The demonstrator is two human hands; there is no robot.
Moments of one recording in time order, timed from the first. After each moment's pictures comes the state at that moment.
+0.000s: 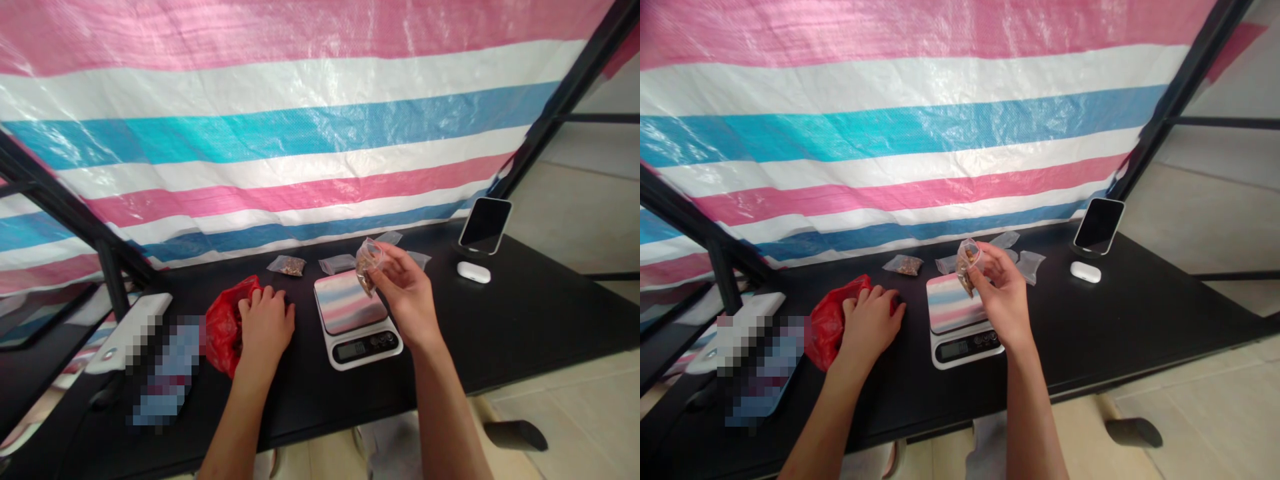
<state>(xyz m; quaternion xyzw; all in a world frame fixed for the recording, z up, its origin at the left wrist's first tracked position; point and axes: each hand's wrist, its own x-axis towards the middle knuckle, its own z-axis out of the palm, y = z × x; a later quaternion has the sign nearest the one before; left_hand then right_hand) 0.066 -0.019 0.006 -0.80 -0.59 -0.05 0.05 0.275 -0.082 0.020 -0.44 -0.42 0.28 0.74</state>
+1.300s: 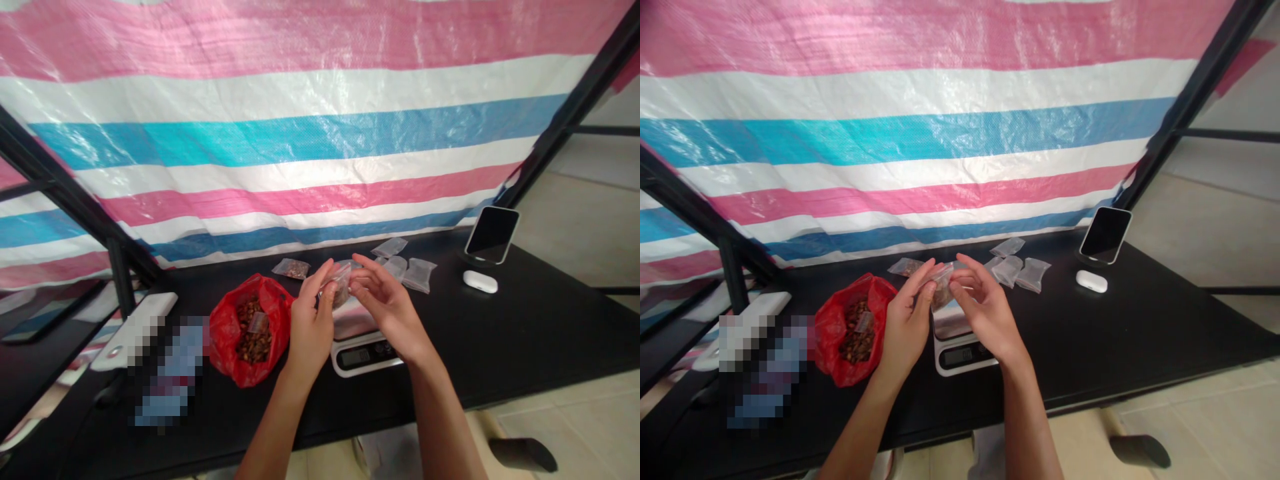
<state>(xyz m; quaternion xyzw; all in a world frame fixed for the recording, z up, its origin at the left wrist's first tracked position) 0.118 -0.047 0.012 -0.68 -0.34 -0.52 -0.38 0.256 -0.082 0.019 -0.46 -0.51 0.36 0.64</state>
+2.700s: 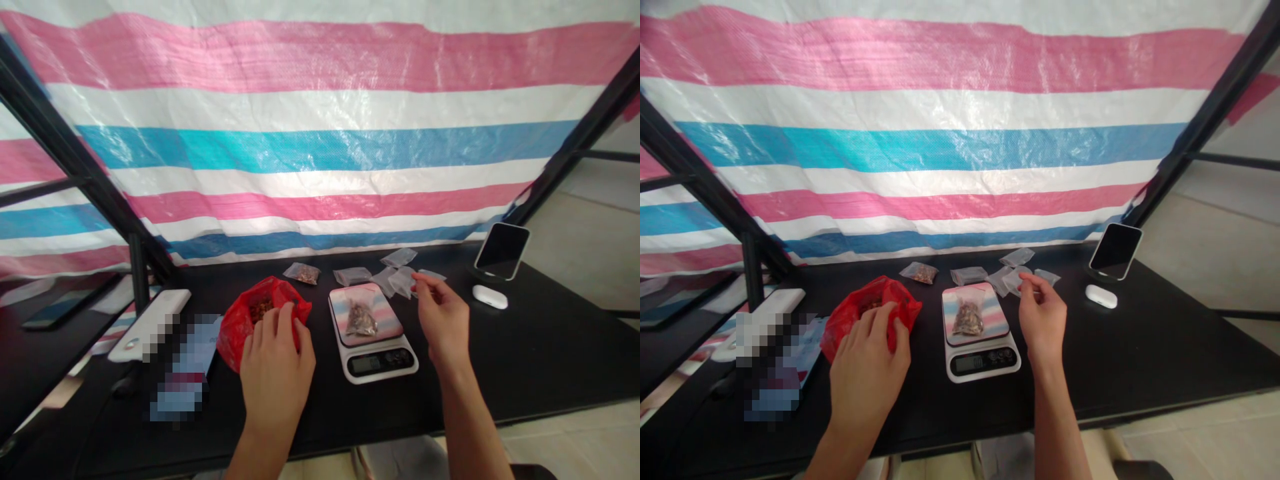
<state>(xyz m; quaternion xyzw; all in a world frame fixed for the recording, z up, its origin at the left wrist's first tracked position) 0.049 -0.081 0.012 -0.74 -0.59 -0.31 0.11 0.302 -0.082 0.004 -0.69 -0.31 0.07 0.65</state>
